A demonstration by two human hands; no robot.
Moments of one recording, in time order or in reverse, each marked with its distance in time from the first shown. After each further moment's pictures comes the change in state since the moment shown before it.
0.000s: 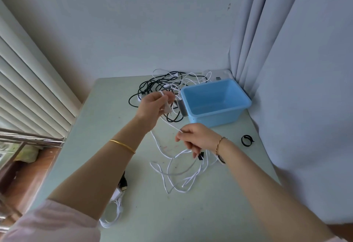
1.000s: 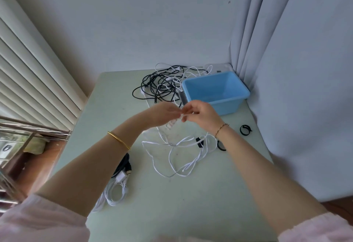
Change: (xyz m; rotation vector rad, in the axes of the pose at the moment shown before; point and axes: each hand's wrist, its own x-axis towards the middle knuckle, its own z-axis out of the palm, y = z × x) left_hand -0.052 0.009 0.011 1.070 -0.338 -0.028; right_hand -0.007 -0.005 -0.001 -0.045 0.343 -0.251
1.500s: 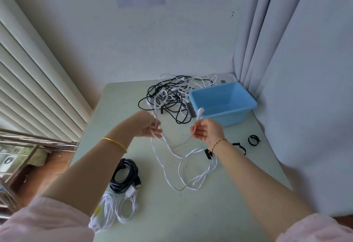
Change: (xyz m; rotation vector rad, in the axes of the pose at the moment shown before) left_hand 0.001 -0.053 -0.050 -0.686 0.067 -0.565; right_hand 0.026 0.022 0.031 0.786 0.352 0.547
